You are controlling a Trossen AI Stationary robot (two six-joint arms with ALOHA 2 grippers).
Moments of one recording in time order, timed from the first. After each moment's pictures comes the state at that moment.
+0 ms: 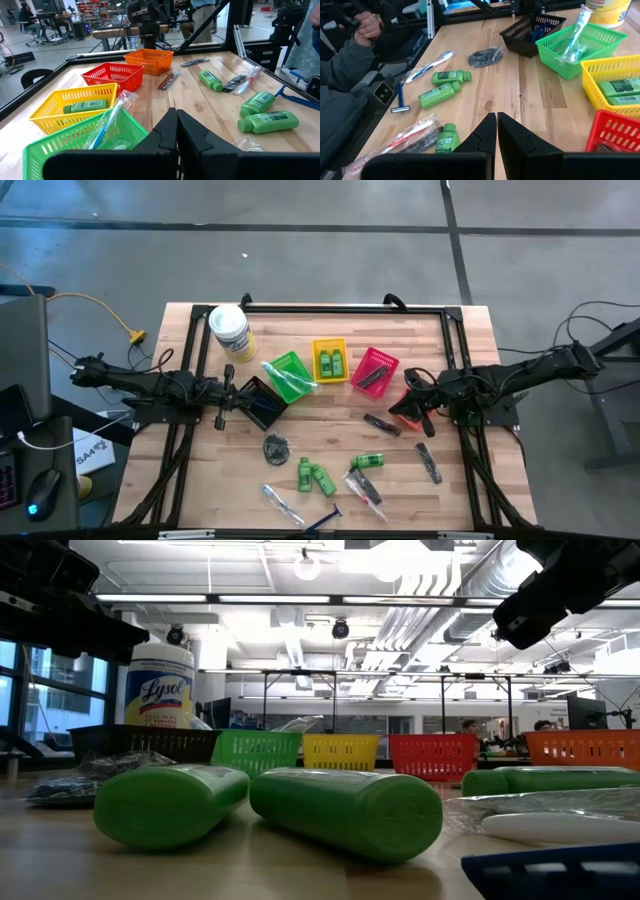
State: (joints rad) left arm -0.21 0.14 0.01 0.04 -0.15 0.04; right arm 0.19 0.69 0.40 -0.10 -0.03 0.21
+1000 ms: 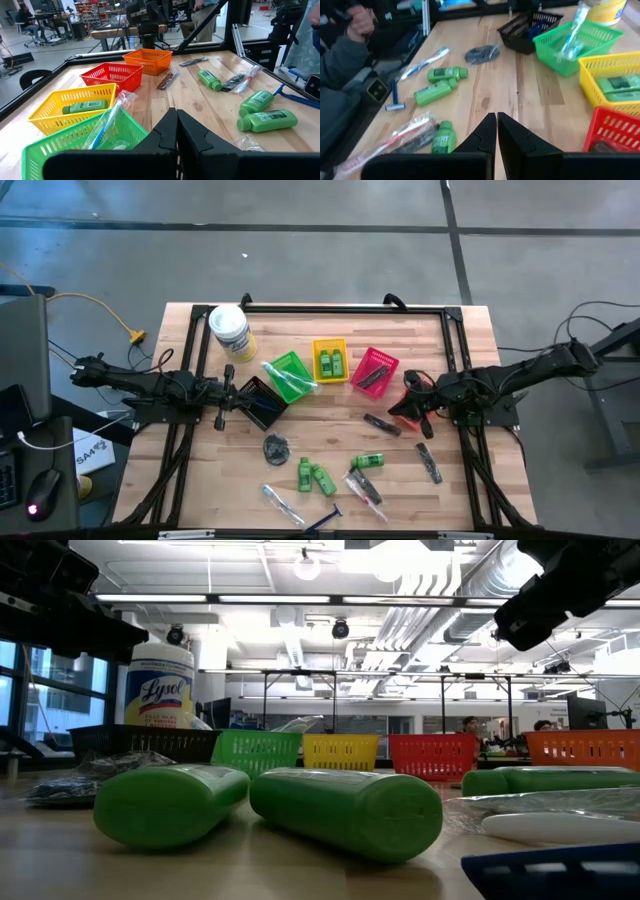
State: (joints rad) left arm -0.21 0.14 0.01 0.04 -0.14 0.05; right arm 0.23 0.71 0.40 -0.09 0.03 0.21
